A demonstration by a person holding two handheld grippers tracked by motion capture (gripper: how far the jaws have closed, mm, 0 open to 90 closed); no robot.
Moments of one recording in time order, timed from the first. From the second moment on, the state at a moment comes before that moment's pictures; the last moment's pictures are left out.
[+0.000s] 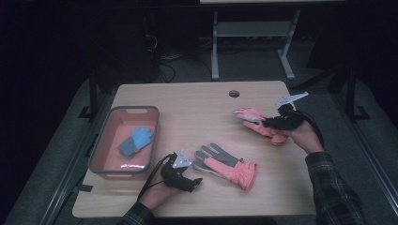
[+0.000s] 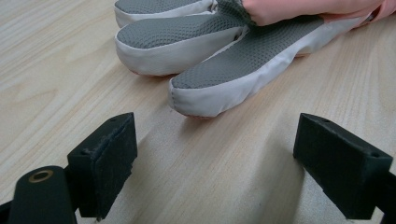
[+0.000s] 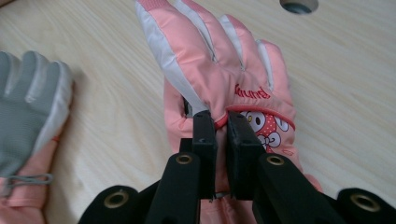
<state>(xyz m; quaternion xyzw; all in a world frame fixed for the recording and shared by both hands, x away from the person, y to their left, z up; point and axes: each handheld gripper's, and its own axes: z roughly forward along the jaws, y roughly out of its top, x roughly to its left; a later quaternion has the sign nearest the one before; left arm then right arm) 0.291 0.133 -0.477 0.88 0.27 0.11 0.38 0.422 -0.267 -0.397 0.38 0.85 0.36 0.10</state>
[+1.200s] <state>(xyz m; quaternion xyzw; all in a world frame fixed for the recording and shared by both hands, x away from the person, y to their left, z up) 0.292 0.132 -0.477 0.88 0.27 0.11 0.38 0.332 -0.160 -0.359 0.27 0.88 0.38 0.05</state>
